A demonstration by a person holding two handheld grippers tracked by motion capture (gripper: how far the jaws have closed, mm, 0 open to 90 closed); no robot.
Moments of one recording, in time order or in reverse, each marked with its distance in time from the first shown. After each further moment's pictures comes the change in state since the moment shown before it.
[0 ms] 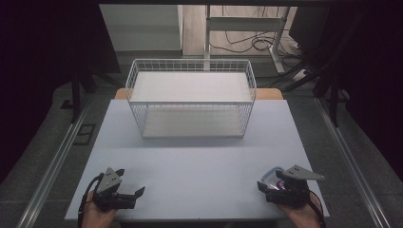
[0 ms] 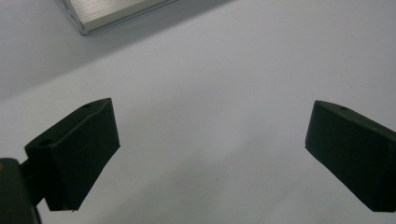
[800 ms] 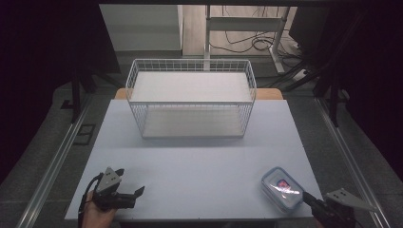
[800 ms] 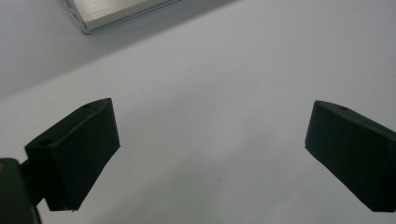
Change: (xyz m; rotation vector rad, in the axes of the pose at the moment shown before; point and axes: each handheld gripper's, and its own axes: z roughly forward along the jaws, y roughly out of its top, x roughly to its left) left arm 0.001 0.000 0.000 -0.002 0.001 -0.012; right arm -0.034 -0.050 -0.082 0.000 -0.196 0.113
